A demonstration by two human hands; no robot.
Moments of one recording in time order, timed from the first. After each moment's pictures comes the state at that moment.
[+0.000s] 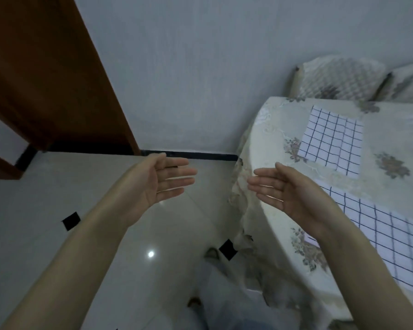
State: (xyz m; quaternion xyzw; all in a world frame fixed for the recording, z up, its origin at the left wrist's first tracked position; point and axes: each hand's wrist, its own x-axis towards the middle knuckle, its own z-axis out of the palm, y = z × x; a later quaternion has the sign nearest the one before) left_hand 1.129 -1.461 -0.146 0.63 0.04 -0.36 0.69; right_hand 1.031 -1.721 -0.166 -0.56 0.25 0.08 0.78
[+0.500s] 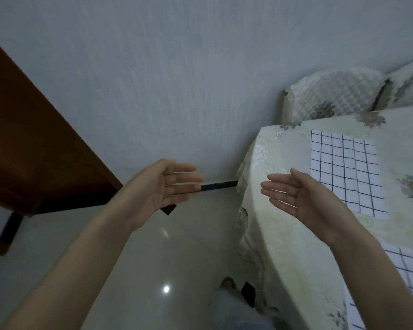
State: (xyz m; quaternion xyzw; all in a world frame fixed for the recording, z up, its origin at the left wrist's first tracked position) left_hand 1.339 -1.572 -0.126 0.66 -0.01 -0.40 0.63; right_hand 1.195 -1.821 -0.178 -0.51 0.29 -0.01 0.81
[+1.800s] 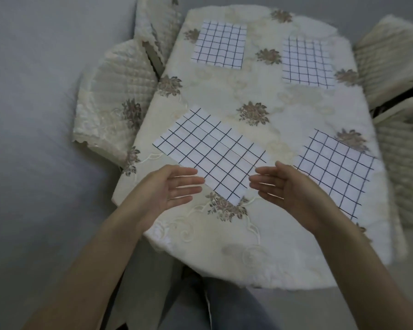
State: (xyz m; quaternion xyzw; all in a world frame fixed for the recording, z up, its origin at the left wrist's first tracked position) left_hand 1.502 -1.994 -0.214 0.53 -0.32 -0.74 0.24; right_hand 1.239 -1.945 -0.211 -0.21 0.61 -0.41 0.65
